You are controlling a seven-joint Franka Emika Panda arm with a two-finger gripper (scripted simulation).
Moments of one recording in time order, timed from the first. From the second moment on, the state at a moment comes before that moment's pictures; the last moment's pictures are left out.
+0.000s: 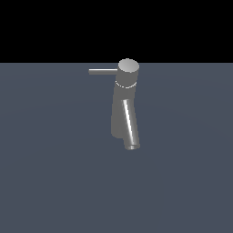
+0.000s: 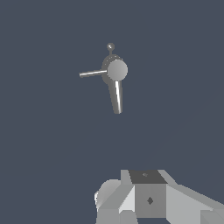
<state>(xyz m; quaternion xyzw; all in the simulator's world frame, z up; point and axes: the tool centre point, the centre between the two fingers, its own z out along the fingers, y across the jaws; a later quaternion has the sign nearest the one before) -0.242 -0.022 0.504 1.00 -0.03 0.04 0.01</state>
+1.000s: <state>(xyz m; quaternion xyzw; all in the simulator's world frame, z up) -0.227 -0.002 0.464 0.99 -0.13 0.06 -0.03</state>
